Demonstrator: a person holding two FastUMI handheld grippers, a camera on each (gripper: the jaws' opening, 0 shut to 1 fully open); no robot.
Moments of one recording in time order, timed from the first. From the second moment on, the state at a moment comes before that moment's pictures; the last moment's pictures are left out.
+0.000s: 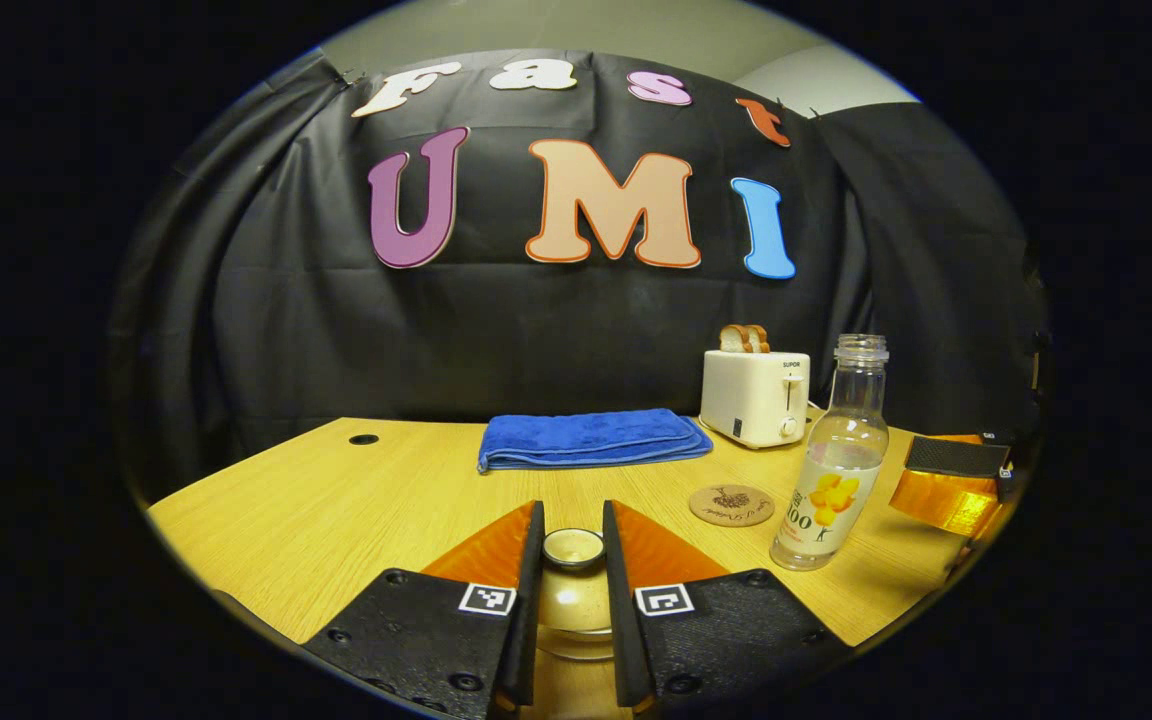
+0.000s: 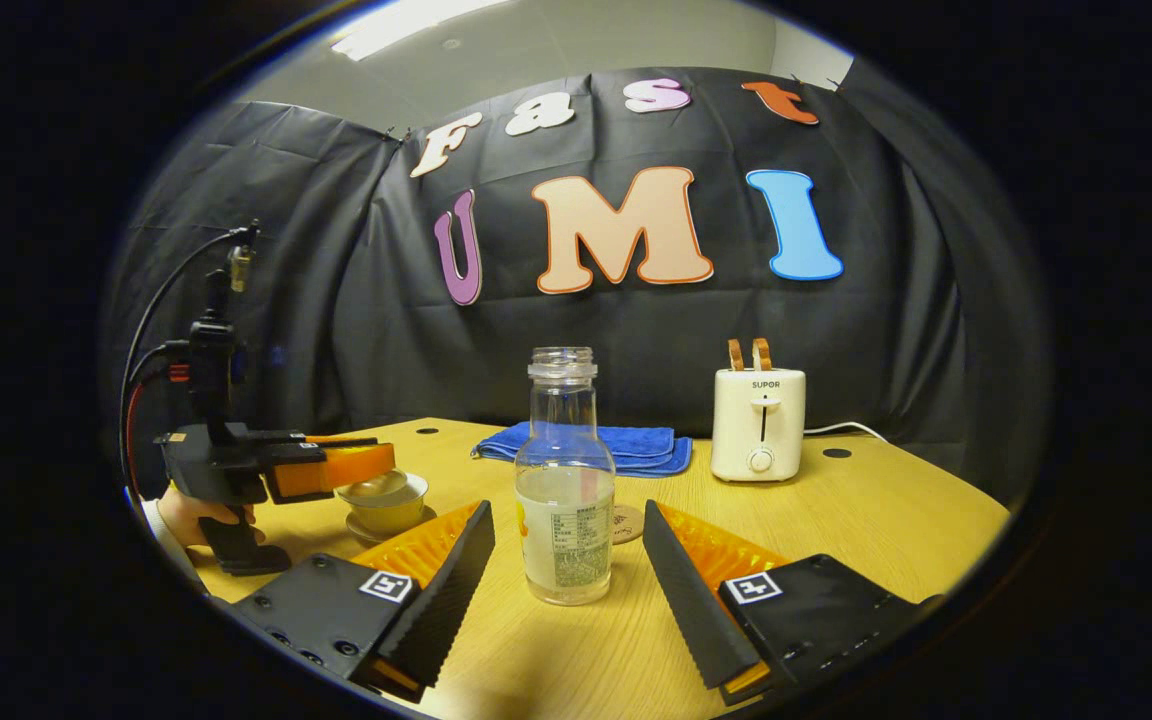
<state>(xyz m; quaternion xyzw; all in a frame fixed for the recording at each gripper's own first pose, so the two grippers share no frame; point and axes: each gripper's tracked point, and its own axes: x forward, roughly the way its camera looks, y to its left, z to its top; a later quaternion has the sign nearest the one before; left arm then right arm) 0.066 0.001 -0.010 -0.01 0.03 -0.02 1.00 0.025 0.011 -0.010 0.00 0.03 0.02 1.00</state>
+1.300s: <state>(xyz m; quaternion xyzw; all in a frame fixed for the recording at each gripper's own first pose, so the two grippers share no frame) 0.027 0.110 -0.002 0.00 0.00 0.05 1.00 0.091 0.045 -0.043 -0.07 0.12 -0.01 0.99</state>
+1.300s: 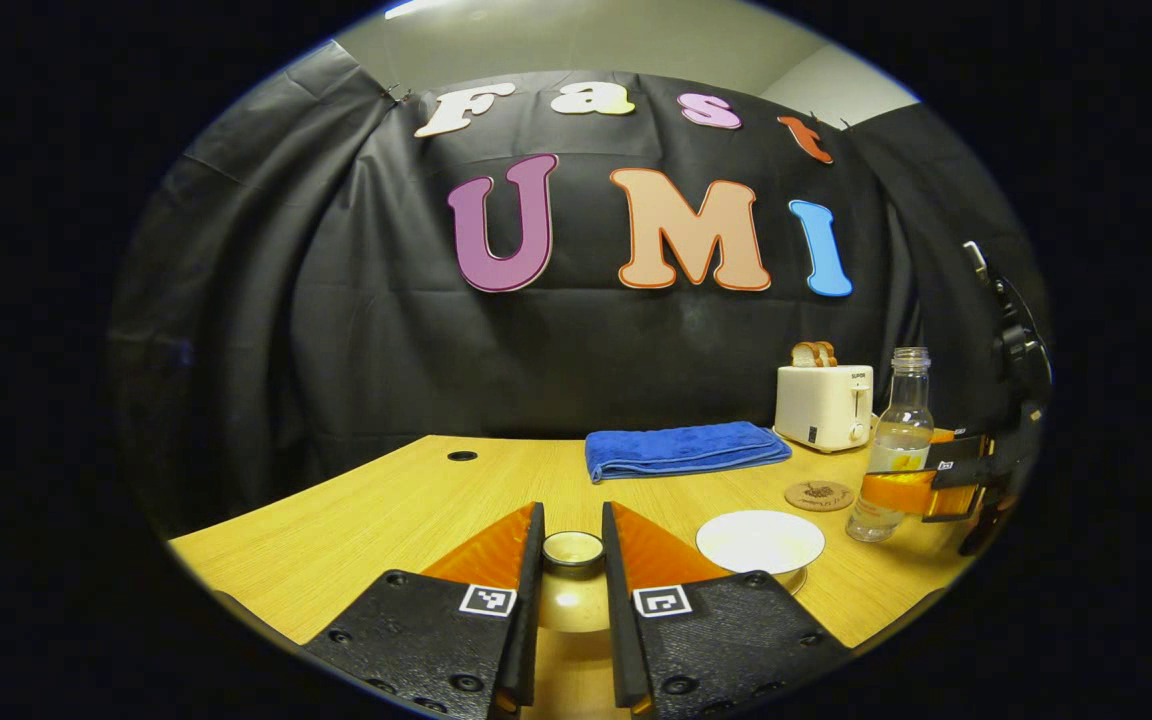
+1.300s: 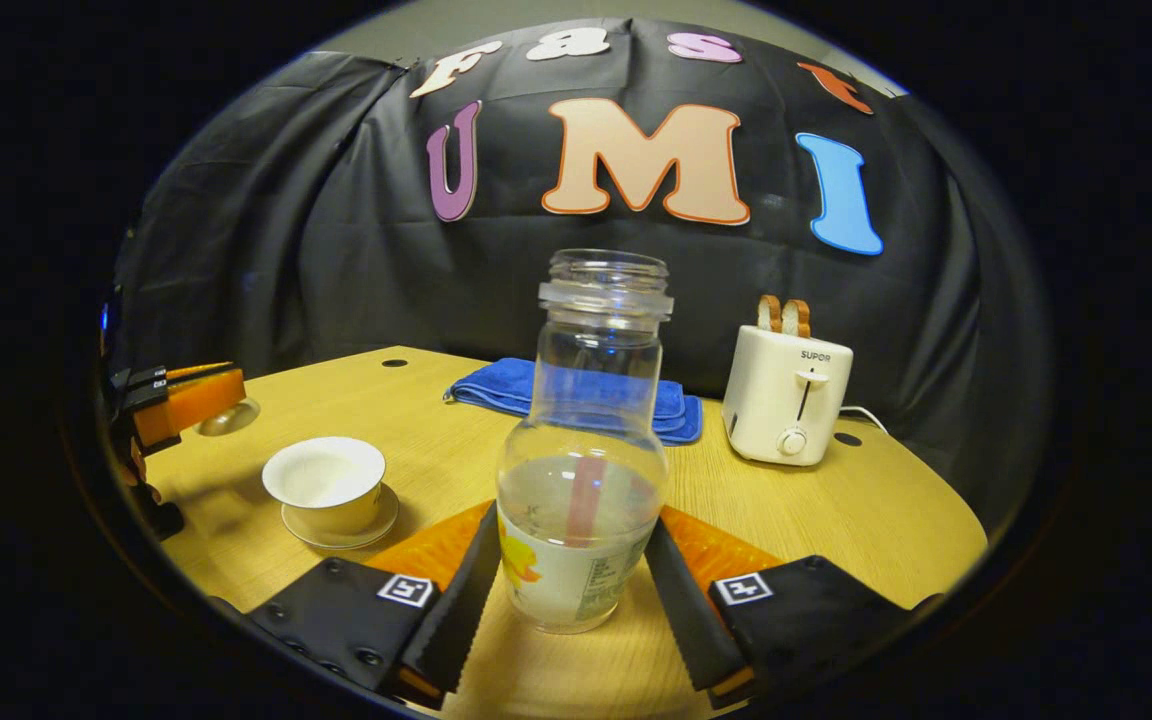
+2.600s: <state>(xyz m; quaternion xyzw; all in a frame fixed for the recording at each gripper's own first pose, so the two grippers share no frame) 0.024 0.131 -0.002 0.00 0.00 0.06 1.00 0.111 0.078 -0.026 -0.58 0.07 -0.01 0.81</state>
